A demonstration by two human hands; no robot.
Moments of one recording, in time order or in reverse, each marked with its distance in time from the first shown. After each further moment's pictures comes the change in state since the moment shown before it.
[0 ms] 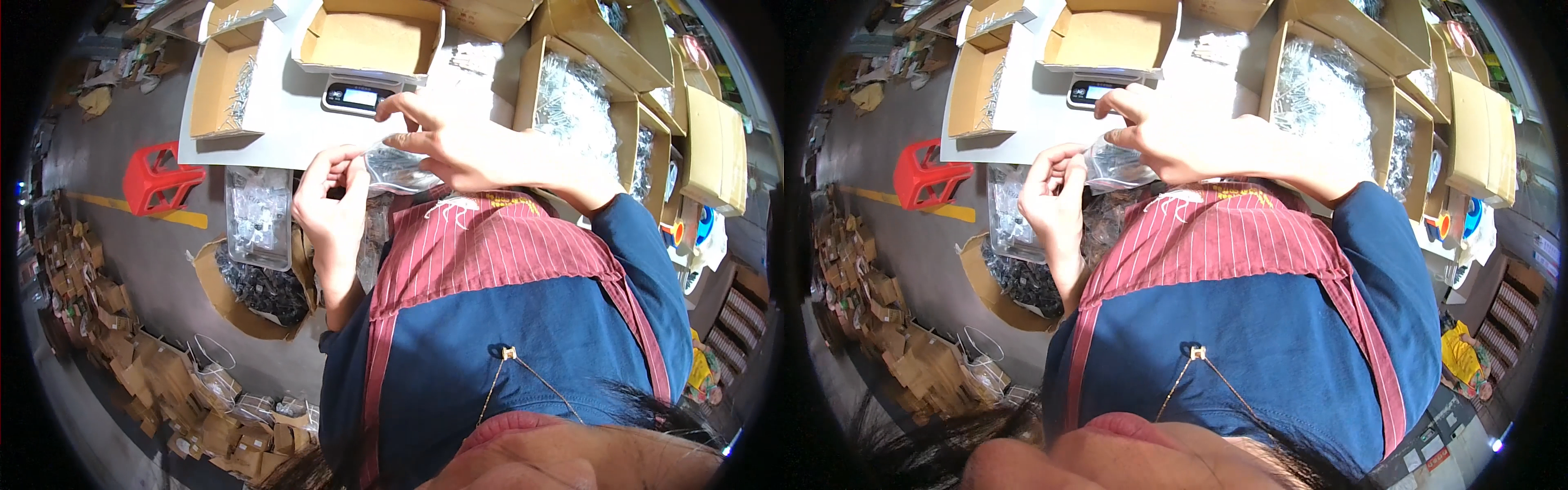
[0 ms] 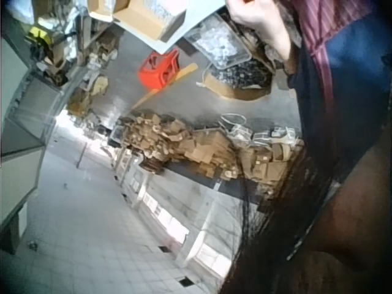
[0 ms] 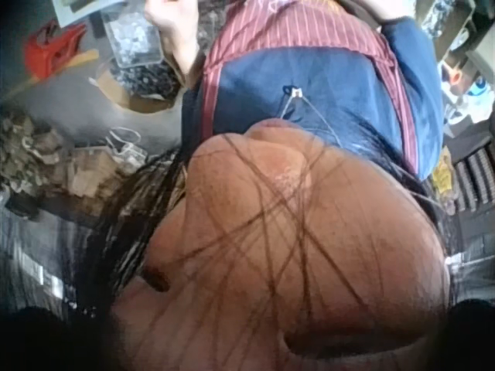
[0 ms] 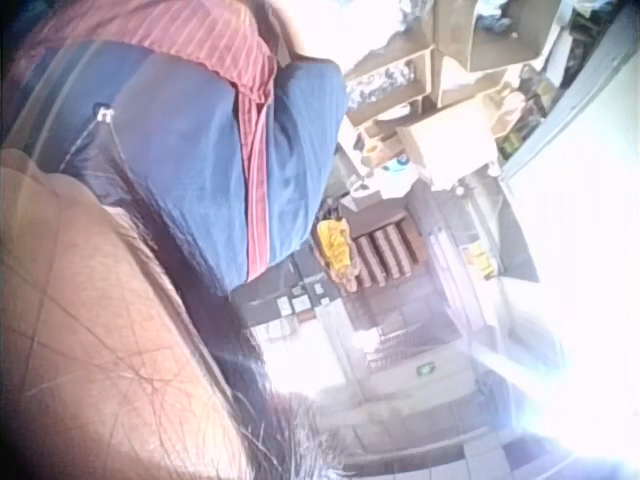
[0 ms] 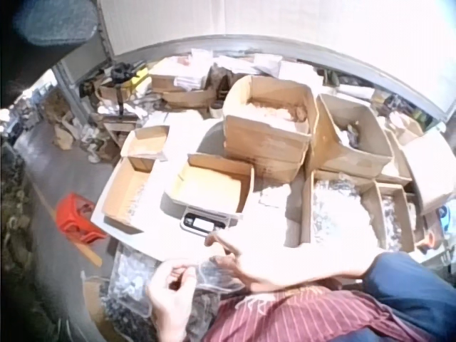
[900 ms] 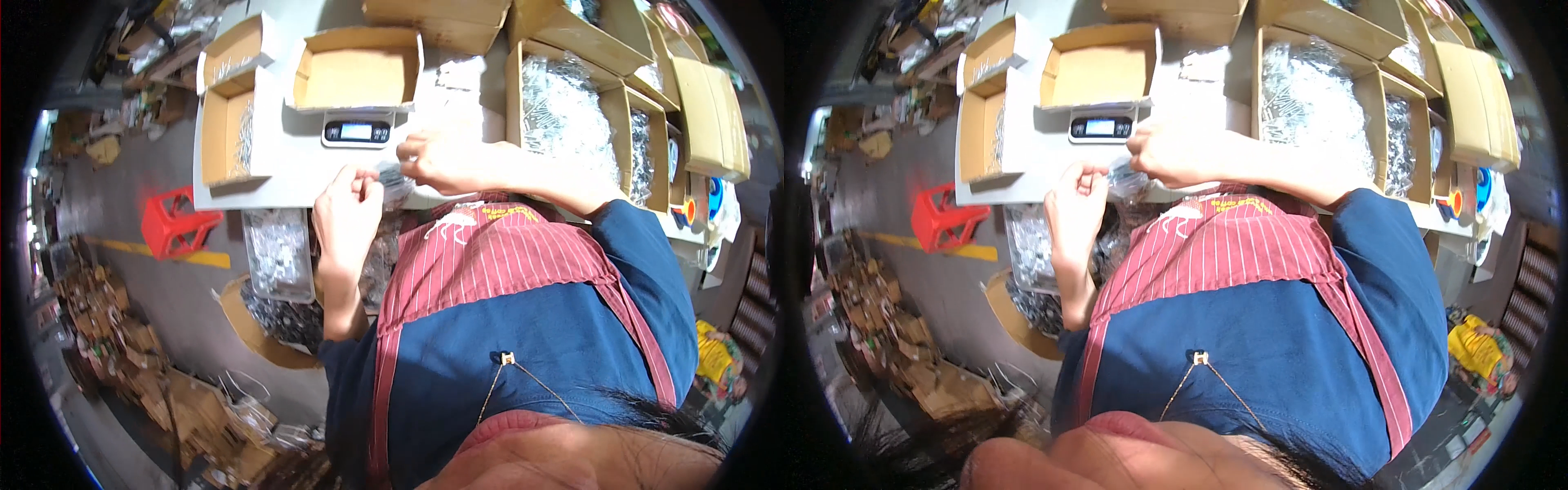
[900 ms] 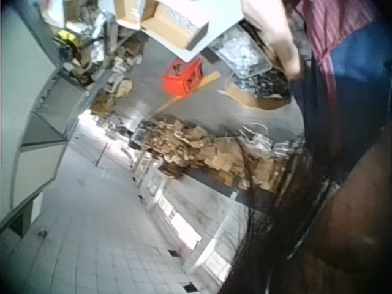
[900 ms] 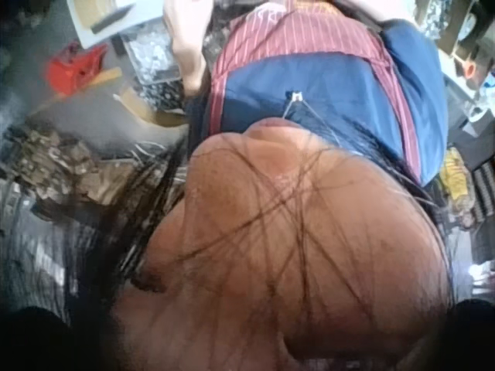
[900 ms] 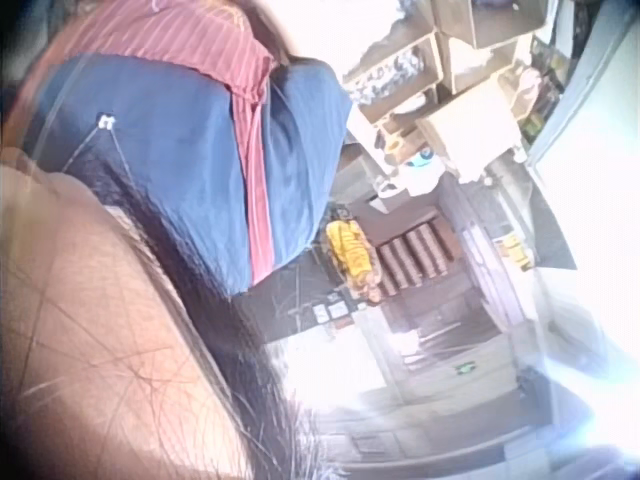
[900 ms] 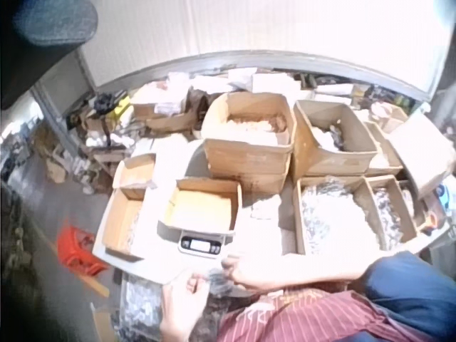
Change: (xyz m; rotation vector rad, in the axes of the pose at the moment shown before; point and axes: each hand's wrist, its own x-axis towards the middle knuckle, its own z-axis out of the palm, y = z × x) left_hand 0.033 -0.004 0.011 0.432 -0.365 0.004; right_hand -0.012 0.037 0.026 -0.259 -0.062 -0.021
